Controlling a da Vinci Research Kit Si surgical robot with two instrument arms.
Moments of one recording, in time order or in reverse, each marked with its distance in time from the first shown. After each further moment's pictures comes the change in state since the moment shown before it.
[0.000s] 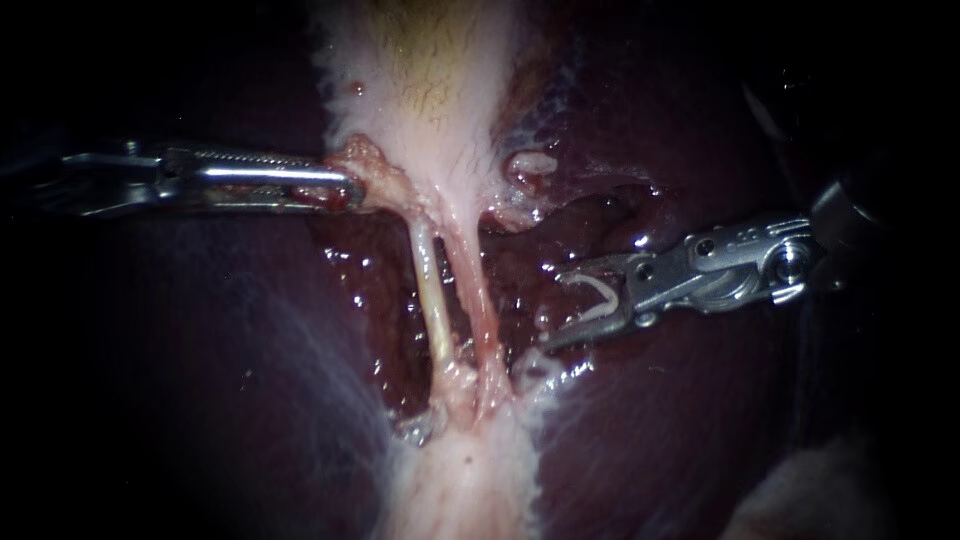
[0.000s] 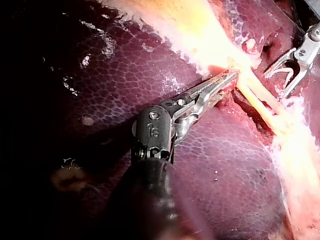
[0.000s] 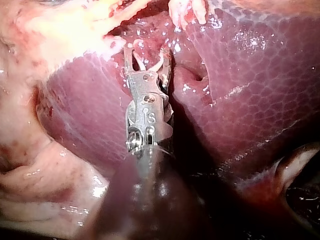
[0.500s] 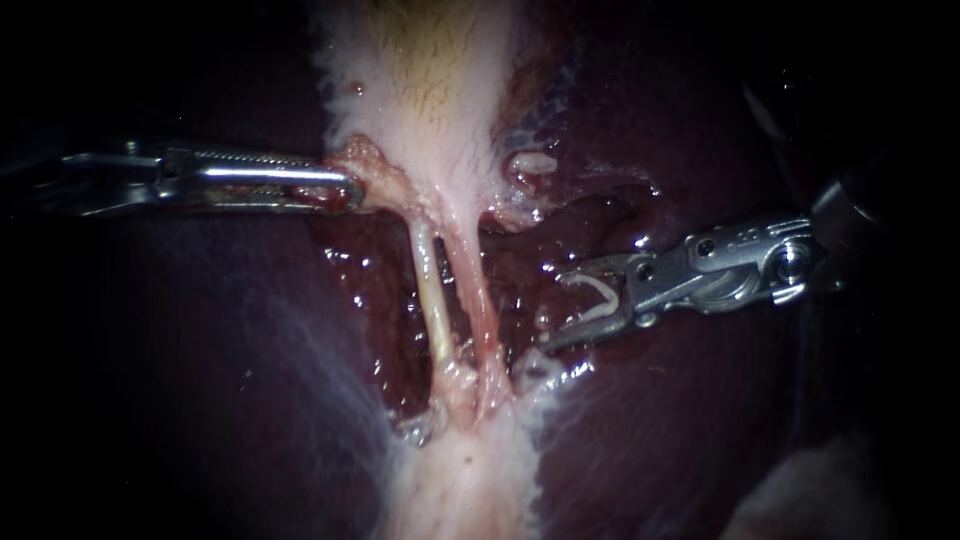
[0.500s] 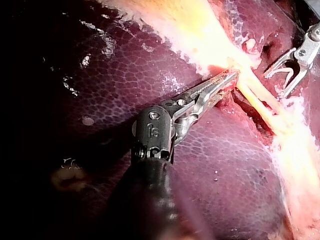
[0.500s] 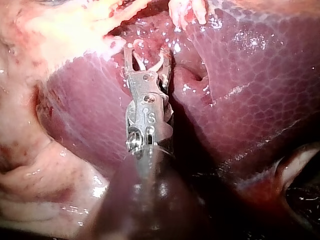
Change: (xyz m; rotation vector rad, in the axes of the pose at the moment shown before) right arm 0.000 0.000 0.000 0.000 0.000 0.000; left arm 0.000 0.000 0.000 -0.001 0.000 0.000
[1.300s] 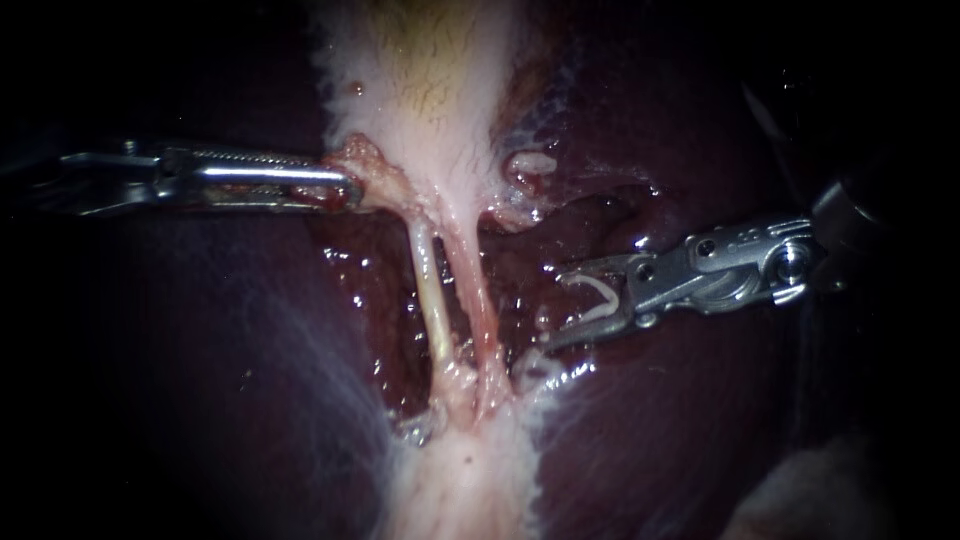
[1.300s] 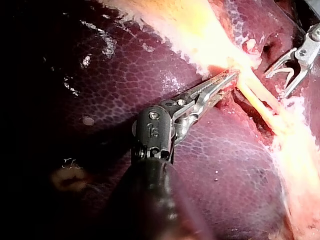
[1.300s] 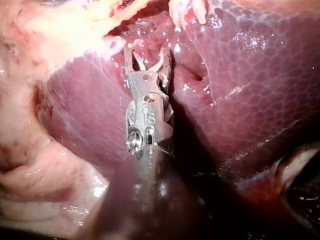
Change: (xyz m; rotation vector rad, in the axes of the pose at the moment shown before) right arm 0.000 0.000 0.000 0.001 0.000 0.000; left arm 0.000 0.000 0.000 -0.001 0.000 0.000
